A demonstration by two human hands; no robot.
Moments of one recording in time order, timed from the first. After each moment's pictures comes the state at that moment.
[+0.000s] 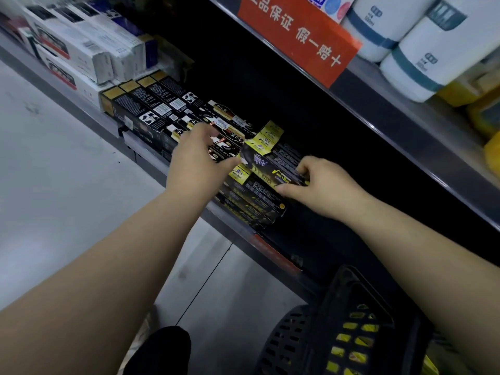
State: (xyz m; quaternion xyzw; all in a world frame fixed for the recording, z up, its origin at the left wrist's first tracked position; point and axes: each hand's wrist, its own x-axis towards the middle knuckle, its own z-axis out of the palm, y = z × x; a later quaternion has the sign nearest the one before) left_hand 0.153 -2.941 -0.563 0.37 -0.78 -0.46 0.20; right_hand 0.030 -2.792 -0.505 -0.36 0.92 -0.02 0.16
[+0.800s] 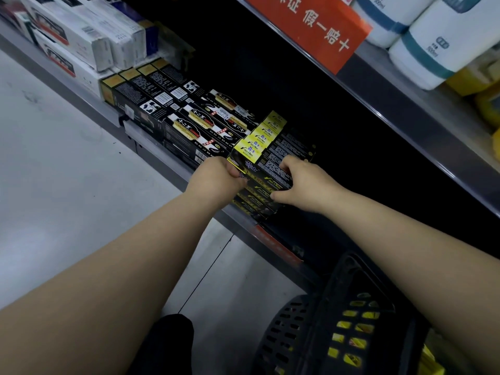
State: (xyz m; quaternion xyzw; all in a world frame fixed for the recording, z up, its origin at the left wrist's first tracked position) left_hand 0.147 -2.919 -0.580 0.38 -0.74 -0.56 0.01; right_hand 0.031 -2.802 -0.538 -0.38 0.90 0.02 0.19
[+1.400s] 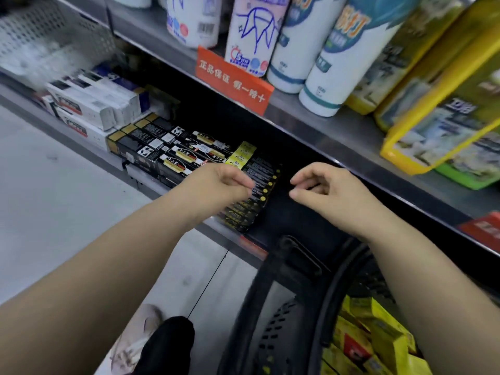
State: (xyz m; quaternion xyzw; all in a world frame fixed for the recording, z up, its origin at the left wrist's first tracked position) left_hand 0.185 -2.883 -0.457 0.23 -0.75 -0.62 0.00; right_hand 0.073 -2.711 -0.422 -0.32 0.87 -0.32 0.20
